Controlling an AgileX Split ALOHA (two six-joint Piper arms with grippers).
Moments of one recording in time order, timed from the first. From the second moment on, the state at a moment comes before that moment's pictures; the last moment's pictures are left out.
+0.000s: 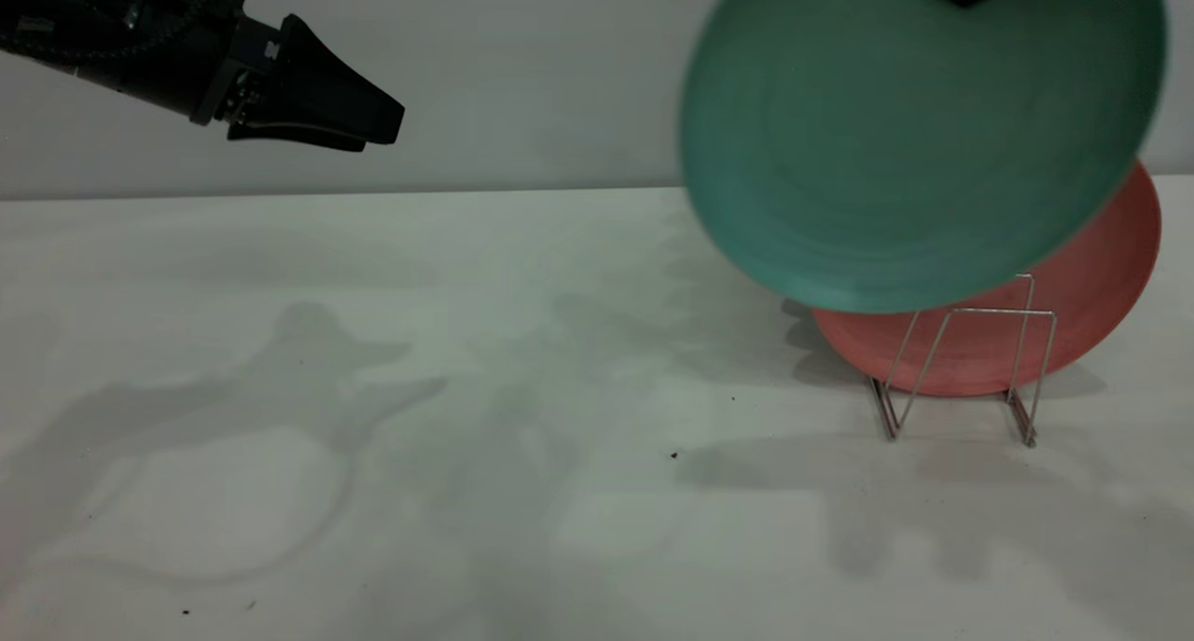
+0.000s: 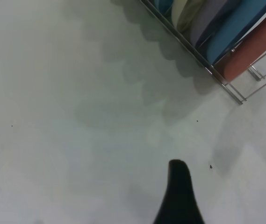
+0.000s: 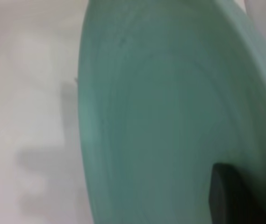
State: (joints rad) left arm 0.04 2.07 -1.31 -1.26 0.84 1.50; right arm 0.22 1.57 -1.22 0.47 0.70 -1.52
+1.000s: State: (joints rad) left arm 0.04 2.07 -1.31 -1.25 0.85 1.48; right arm 0.10 1.65 -1.22 0.46 0.60 -1.48
